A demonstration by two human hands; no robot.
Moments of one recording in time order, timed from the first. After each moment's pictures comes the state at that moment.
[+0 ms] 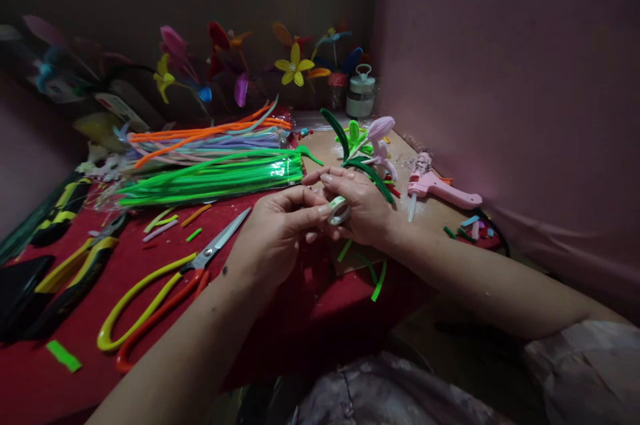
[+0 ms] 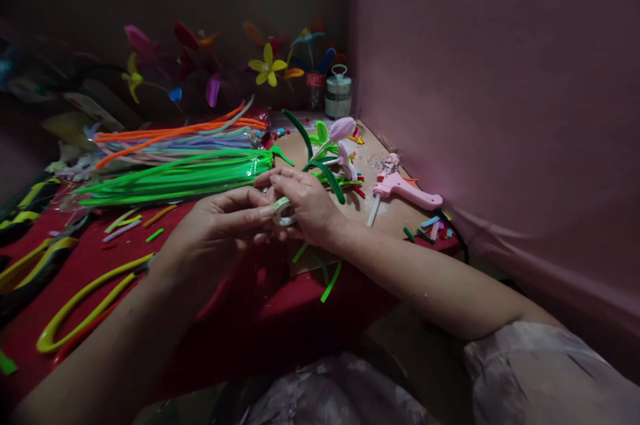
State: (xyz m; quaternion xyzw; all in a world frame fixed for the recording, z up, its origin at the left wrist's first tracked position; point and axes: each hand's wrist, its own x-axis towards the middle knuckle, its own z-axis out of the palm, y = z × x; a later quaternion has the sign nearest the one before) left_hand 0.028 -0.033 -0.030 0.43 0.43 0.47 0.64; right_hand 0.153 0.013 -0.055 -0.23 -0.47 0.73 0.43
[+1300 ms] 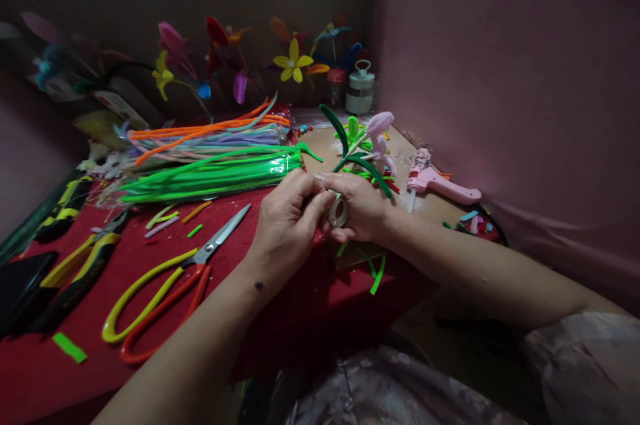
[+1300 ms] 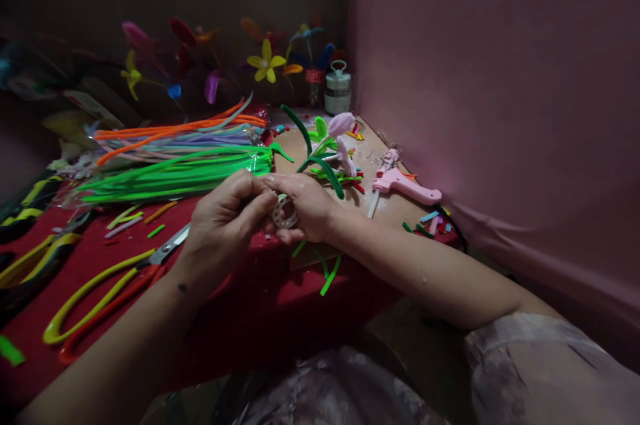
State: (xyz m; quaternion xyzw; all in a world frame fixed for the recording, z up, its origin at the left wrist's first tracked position) left_hand 0.032 -0.032 -0.035 0.69 0.48 0.46 0.28; right_hand 0.156 0.018 -0.059 -0.20 -0.49 0.79 0.30
